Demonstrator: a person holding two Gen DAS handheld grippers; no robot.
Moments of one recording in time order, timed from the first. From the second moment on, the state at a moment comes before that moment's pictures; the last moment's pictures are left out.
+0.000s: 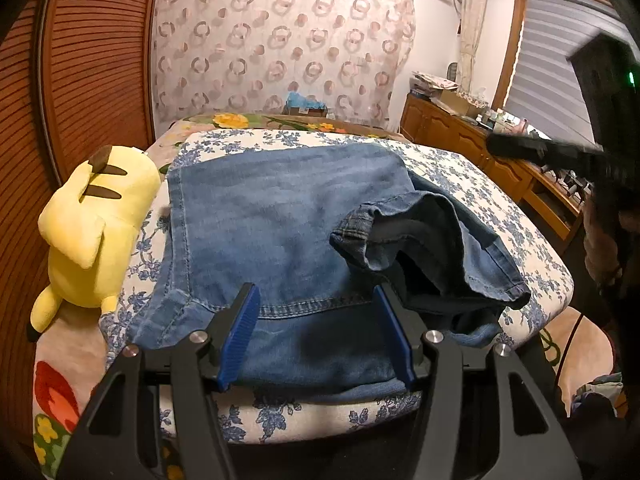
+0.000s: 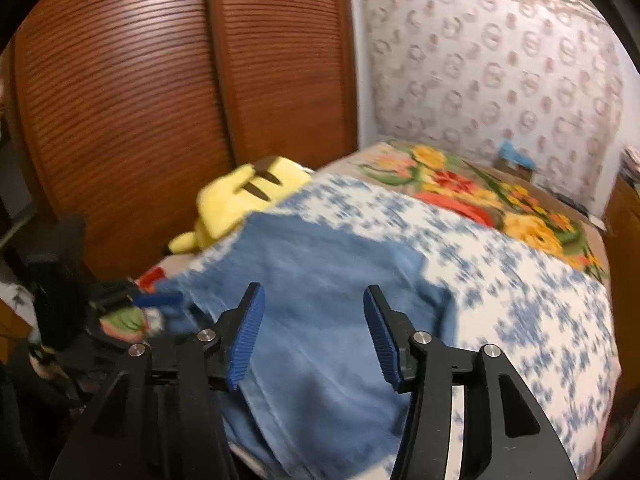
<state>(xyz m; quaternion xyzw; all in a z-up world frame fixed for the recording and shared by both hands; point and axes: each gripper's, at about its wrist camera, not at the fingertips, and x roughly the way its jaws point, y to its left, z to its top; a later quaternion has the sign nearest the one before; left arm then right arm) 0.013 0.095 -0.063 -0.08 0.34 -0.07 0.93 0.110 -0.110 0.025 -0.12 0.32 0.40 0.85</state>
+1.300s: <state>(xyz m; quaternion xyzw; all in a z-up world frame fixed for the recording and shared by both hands) 0.055 0.070 -0.049 -0.06 0.31 -0.13 0.94 0.098 -0.174 -0.067 0.00 0.45 0.39 0.81</state>
